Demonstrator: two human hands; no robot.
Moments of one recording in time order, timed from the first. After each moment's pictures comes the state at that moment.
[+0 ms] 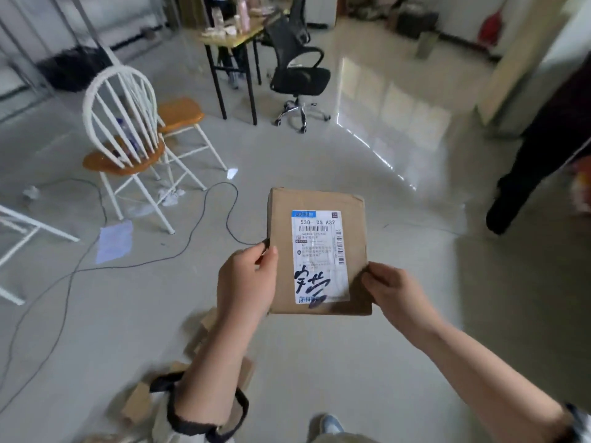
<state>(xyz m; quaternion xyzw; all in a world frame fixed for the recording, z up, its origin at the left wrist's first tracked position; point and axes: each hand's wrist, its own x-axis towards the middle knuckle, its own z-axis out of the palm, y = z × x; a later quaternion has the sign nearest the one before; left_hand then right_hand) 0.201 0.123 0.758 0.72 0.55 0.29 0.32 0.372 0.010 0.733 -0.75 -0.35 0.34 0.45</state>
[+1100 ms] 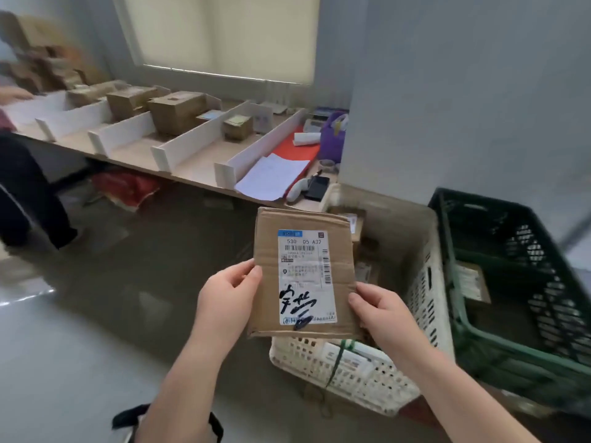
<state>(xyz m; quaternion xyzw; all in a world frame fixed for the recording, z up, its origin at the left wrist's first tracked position) 0.464 -0.480 0.805 0.79 -0.06 -0.09 0.60 0.359 -0.664 0.794 -0.73 0.22 -0.06 0.64</state>
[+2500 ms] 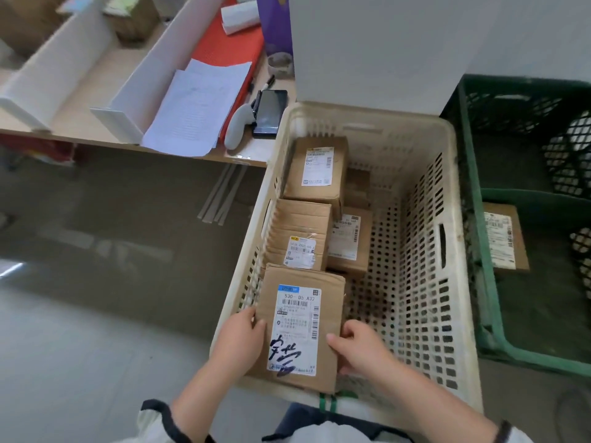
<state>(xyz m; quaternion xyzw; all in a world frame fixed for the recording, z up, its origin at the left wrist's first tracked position) 0.589 -0.651 0.633 0.92 -0.10 -0.34 0.18 0.461 -0.802 0.611 -0.63 0.46 0.22 0.59</state>
